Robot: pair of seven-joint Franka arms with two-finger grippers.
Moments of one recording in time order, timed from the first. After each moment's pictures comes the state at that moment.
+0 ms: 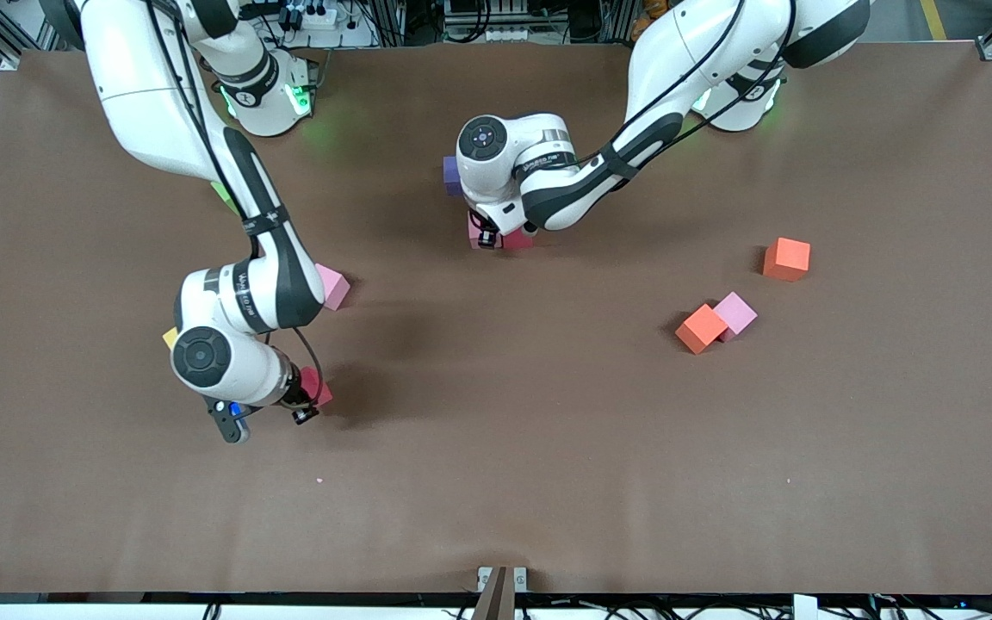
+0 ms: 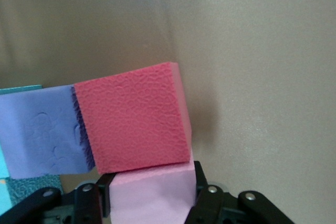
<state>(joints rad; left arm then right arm) -0.34 0.78 -0.75 -1.80 0.54 2.28 -2.75 0.38 0.71 -0.14 -1.50 0.12 2.12 1.23</state>
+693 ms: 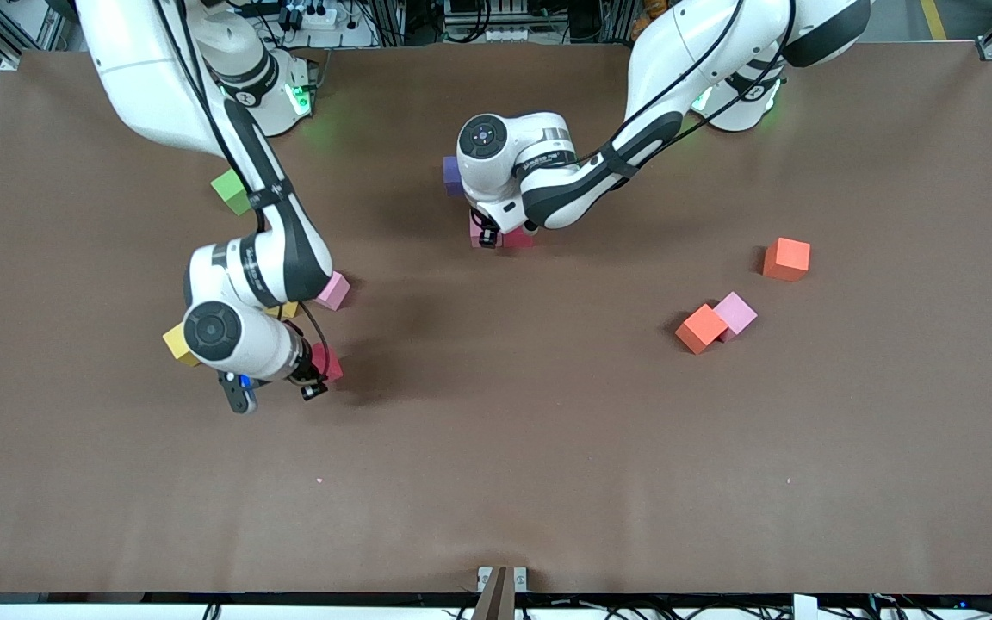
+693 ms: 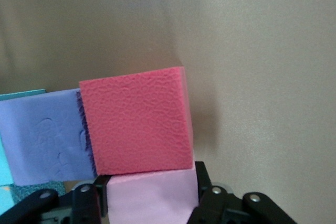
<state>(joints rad) -0.35 0.77 -0.75 -1.82 0.54 2.28 -2.75 0.40 0.56 -0.13 -1.70 0.13 2.15 1.36</state>
